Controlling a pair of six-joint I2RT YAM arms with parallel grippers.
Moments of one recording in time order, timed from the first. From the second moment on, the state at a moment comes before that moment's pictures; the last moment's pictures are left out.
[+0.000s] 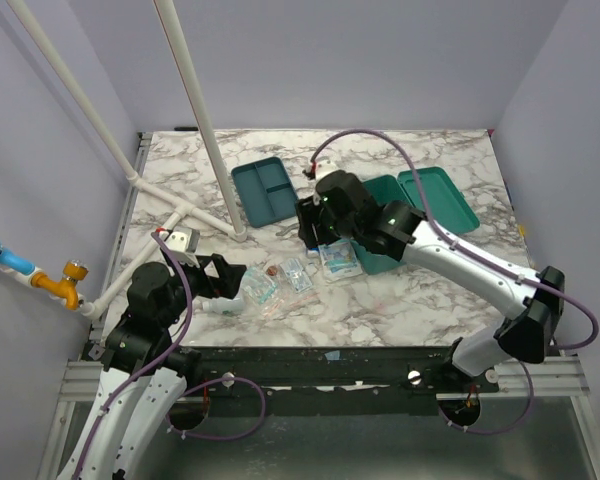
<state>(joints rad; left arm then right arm) -0.32 0.34 0.59 -0.52 0.17 -0.30 0.91 1.49 1.49 -0.64 0.22 0.29</state>
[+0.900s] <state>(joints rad) -0.32 0.34 0.59 -0.52 0.15 -0.30 1.03 1.82 1.25 -0.43 0.27 0.56</state>
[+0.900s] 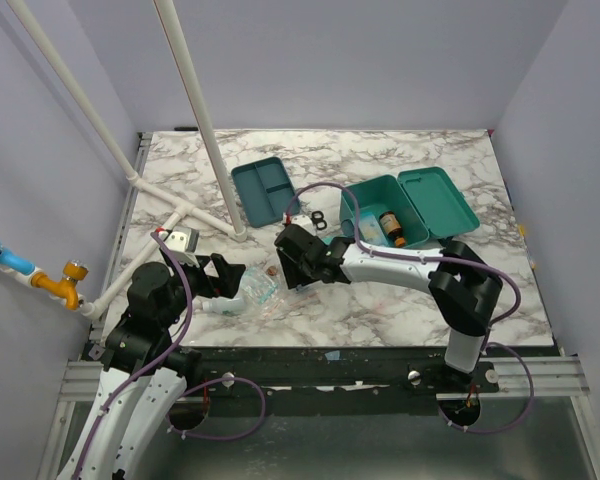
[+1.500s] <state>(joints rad) -0.32 0.34 0.59 -0.52 0.15 -0.30 1.03 1.92 1.24 -0.36 0.31 0.59</state>
